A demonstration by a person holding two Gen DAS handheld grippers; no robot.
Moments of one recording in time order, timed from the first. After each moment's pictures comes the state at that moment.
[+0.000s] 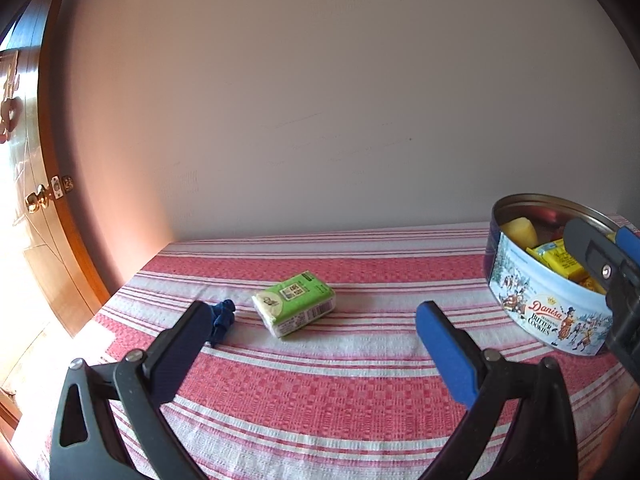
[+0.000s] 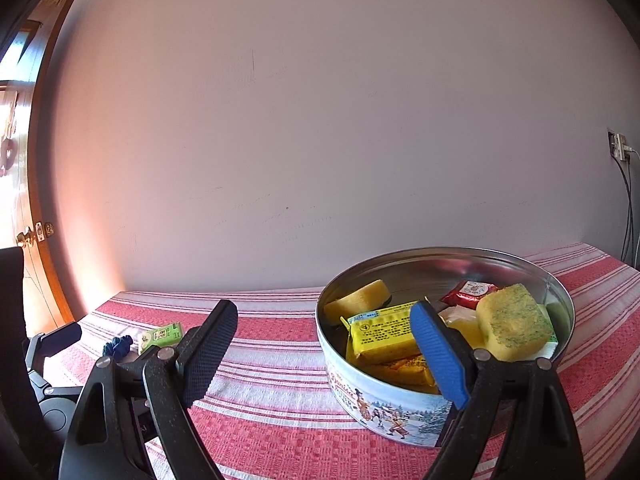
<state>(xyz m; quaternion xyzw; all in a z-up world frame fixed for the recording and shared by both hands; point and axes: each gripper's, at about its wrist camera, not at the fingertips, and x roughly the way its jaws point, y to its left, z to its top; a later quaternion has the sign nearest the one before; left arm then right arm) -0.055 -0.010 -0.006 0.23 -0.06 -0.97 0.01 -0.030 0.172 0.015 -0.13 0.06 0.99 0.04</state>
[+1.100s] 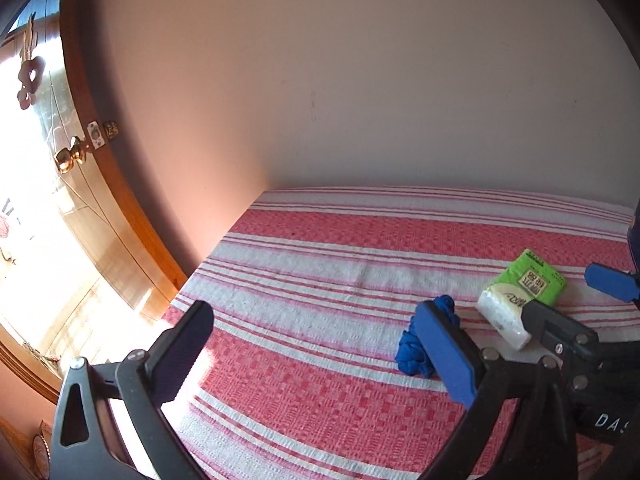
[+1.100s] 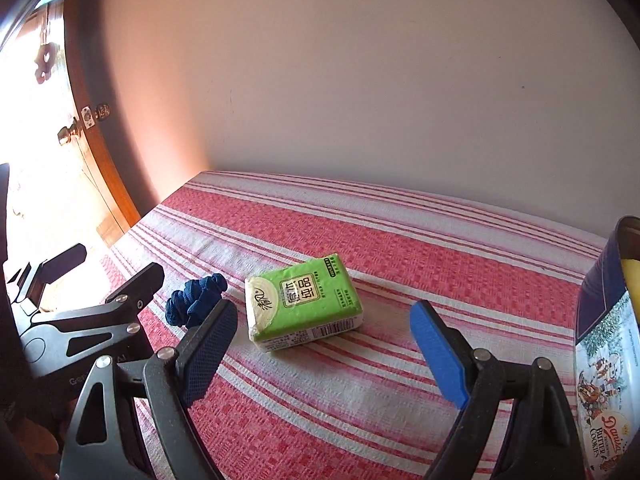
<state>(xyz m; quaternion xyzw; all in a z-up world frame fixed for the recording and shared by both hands) -0.152 -0.166 -0.029 0.33 -0.08 -0.93 0.13 -0.191 0.017 -0.026 -0.37 0.00 0.92 -0.15</state>
